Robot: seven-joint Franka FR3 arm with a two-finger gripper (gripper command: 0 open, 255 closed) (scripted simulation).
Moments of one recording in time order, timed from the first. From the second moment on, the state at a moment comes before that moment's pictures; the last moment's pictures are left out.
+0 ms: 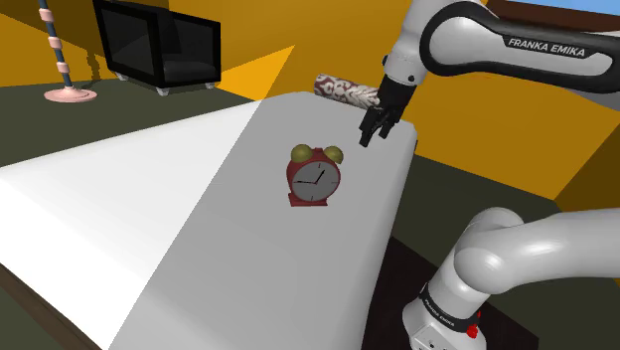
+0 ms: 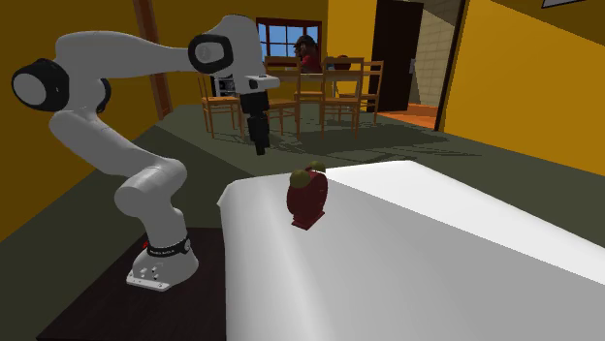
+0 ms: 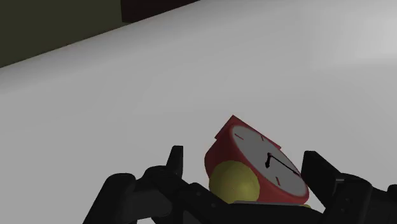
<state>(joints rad) 0.02 -0.82 0.07 -2.39 -0.02 1.71 0.05</state>
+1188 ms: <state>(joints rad) 0.09 -0.29 -0.16 -2.14 0.24 1.74 -0.27</state>
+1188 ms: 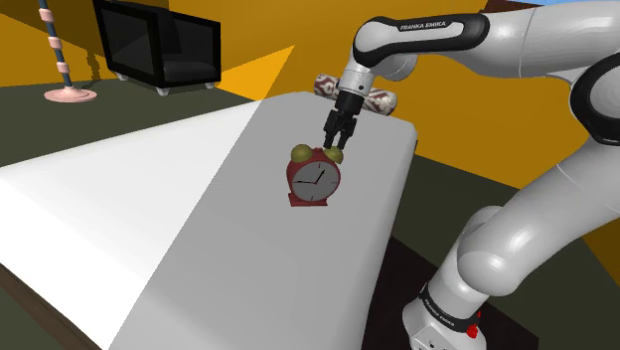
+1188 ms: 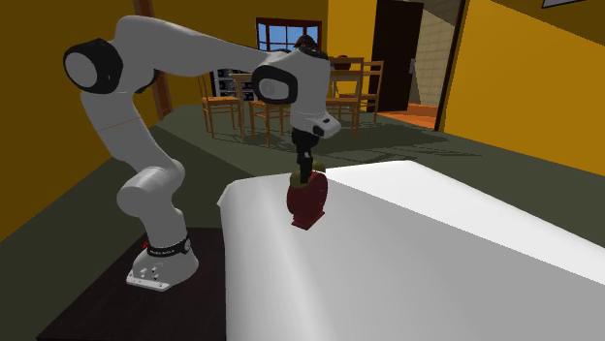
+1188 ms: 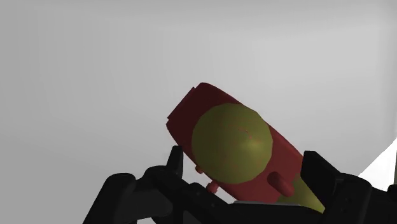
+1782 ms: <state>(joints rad) 0.09 -0.29 -0.16 -2.15 0.24 1.76 -0.28</state>
